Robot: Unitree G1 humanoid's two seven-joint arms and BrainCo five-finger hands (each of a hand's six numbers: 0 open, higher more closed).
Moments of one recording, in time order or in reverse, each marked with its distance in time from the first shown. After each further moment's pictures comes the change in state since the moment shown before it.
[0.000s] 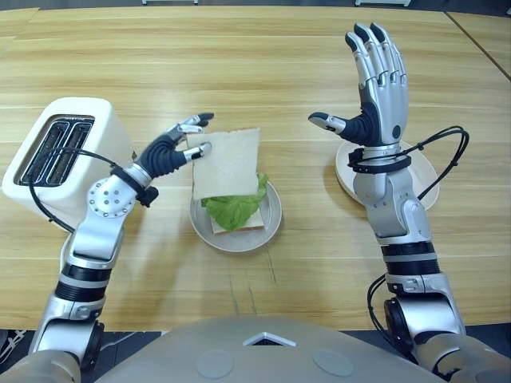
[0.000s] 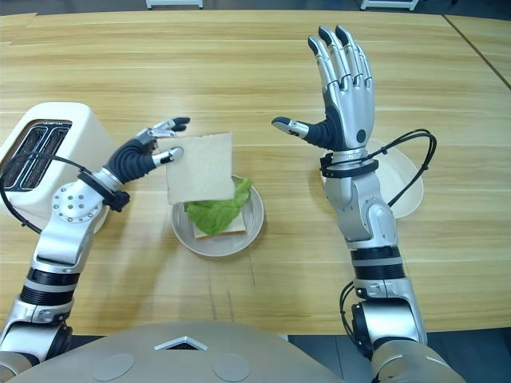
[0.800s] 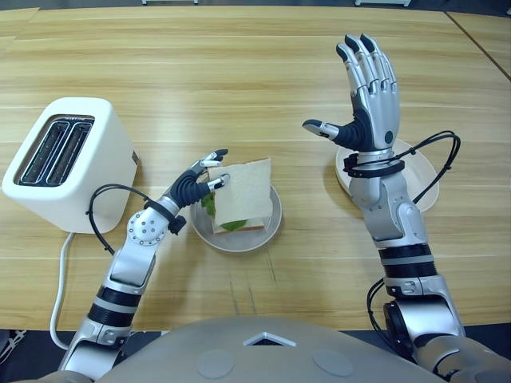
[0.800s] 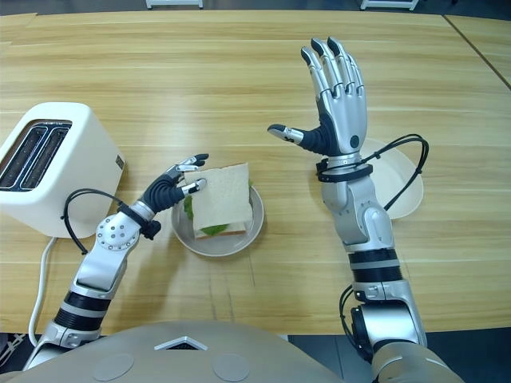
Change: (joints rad) left arm 0.149 -0.151 -0.096 0.036 0.139 -0.012 0.107; right arm 0.012 0.002 0.028 0.014 -0.009 0.002 -0.007
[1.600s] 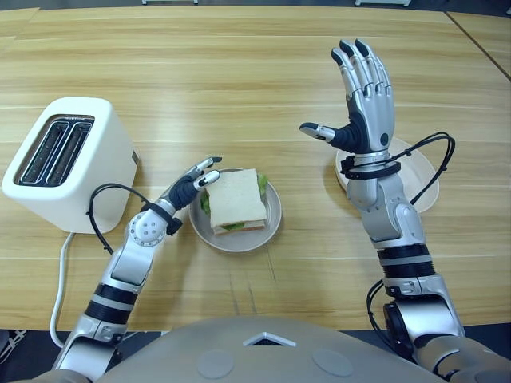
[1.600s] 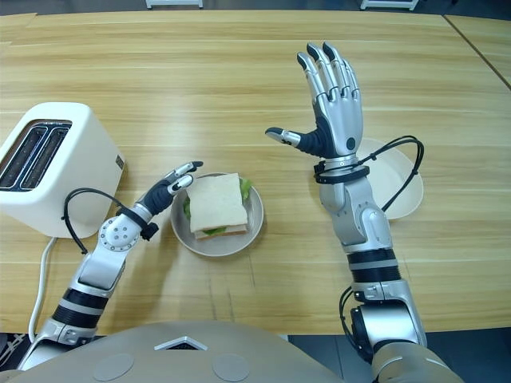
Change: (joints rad) left arm -0.015 0.052 -0.017 0.069 0.195 -0.054 0.053; right arm 0.001 0.000 0.014 0.017 0.001 -0.003 -0.001
